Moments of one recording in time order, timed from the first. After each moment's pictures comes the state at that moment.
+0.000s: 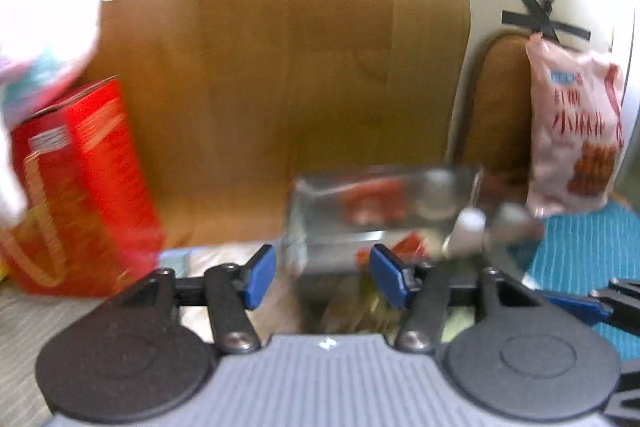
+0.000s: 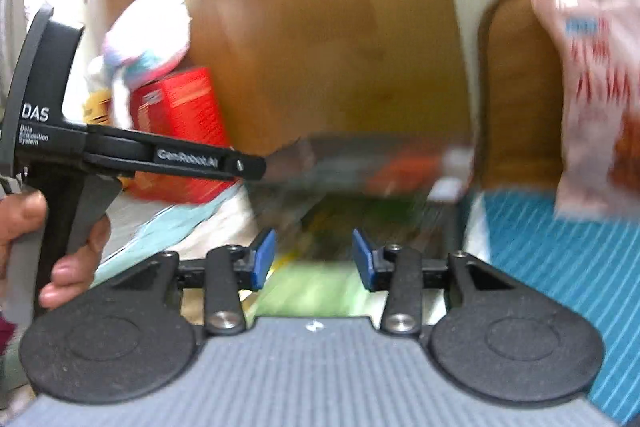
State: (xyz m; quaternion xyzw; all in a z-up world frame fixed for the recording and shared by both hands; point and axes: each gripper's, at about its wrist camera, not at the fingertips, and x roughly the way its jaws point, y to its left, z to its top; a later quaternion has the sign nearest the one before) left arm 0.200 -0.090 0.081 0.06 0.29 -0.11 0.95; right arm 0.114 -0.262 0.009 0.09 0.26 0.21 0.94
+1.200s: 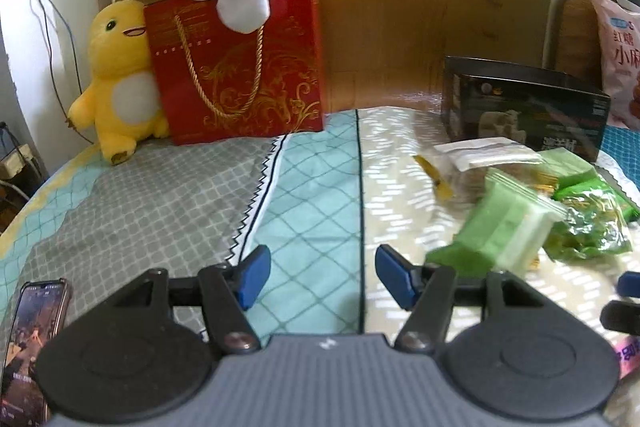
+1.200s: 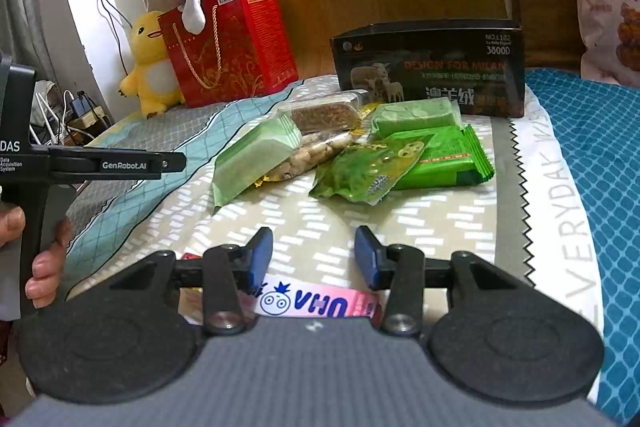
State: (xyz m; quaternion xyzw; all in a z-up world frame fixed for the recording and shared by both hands) left arm 0.070 0.021 0.029 0.04 0.32 0.02 0.95; right arm 0.033 -0.206 -0.022 0.08 0.31 0.22 0.92
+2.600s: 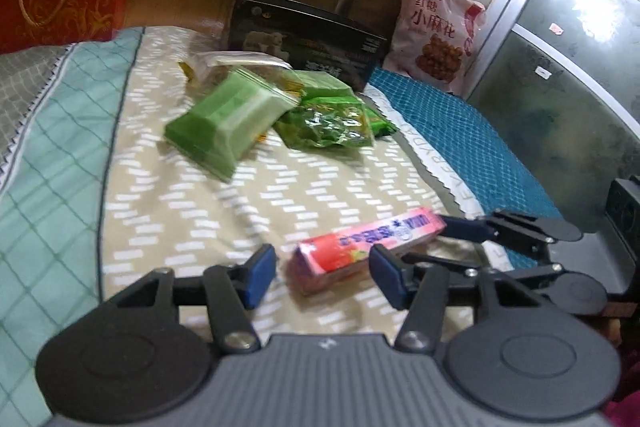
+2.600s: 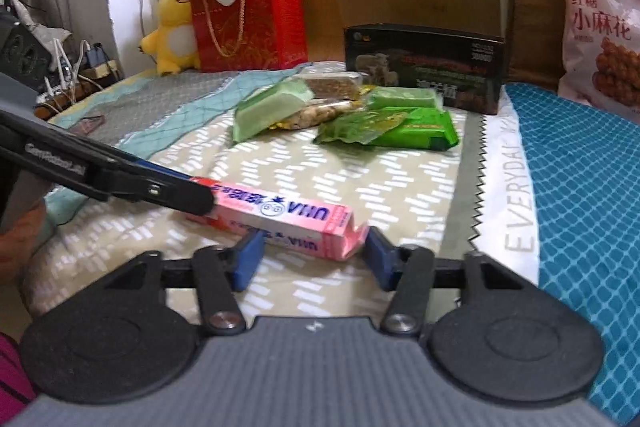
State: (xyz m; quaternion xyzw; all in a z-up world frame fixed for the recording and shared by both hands) left arm 0.004 -0.009 0.014 -0.08 0.39 -0.29 0.87; right arm -0.029 -0.213 -0.022 -0.01 0.30 0.22 0.93
